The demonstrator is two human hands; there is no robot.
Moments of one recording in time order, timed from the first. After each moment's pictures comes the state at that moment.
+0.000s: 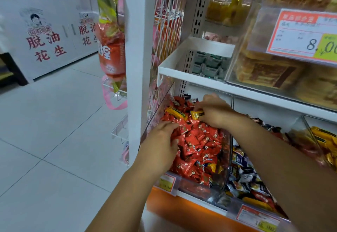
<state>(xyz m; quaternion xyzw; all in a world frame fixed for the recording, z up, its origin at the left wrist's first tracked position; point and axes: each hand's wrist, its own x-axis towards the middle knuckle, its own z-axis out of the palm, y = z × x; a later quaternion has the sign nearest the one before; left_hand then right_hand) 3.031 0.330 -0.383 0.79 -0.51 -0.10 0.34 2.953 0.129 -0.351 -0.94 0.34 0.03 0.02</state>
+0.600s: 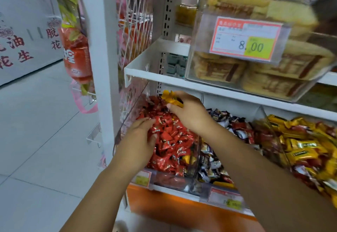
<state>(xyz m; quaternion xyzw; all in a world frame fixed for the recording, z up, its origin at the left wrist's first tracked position) 3.025 0.329 -0.377 0.78 -0.51 -0.09 0.35 2.926 0.185 -0.330 -0.88 0.34 -0.21 0.25</state>
